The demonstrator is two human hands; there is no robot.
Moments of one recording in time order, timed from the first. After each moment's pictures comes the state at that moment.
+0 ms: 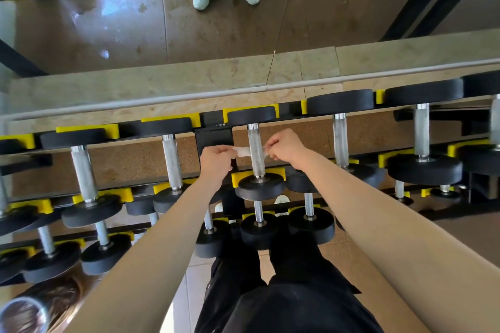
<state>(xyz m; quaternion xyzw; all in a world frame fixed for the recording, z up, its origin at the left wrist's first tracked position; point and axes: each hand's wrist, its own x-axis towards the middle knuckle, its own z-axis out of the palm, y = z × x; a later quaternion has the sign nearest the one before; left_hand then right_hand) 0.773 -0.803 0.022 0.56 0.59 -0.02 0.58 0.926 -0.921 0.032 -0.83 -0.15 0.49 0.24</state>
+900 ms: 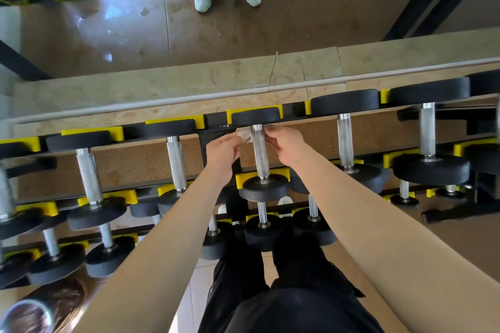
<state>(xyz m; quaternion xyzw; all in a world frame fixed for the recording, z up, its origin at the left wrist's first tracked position) 0.793 -0.795 0.037 0.36 0.59 0.06 0.72 0.917 -0.890 0.029 -0.63 0.24 0.48 0.56</state>
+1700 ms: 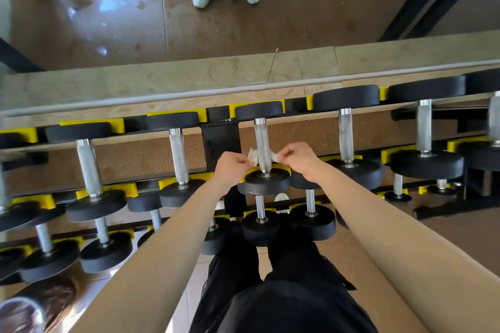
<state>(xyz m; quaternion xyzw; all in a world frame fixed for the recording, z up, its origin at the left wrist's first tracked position) 0.756 -0.817 0.020 0.64 0.48 -0.16 0.58 0.900 -0.955 0.030 -0.81 -0.07 0.50 0.28</state>
